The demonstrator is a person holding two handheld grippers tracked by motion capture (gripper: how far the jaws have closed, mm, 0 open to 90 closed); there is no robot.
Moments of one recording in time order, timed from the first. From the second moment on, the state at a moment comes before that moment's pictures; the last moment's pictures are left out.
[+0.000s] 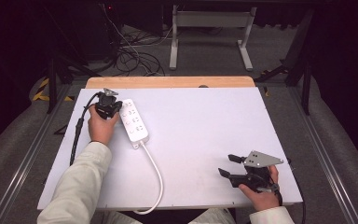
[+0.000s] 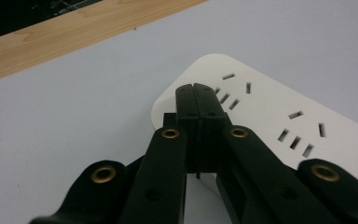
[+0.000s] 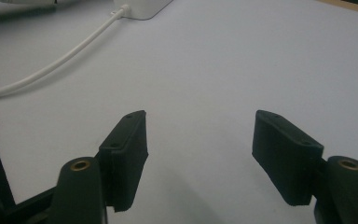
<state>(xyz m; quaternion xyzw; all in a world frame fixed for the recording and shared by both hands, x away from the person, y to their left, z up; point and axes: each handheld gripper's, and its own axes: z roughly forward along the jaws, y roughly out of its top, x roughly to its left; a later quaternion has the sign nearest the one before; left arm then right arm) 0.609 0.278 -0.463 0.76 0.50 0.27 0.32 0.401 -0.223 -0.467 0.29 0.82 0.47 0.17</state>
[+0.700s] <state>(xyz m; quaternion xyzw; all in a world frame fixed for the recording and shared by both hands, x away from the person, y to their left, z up) 0.607 0.270 -0.466 0.76 0.49 0.27 0.32 0.401 -0.224 -0.468 0.29 0.82 0.47 0.16</state>
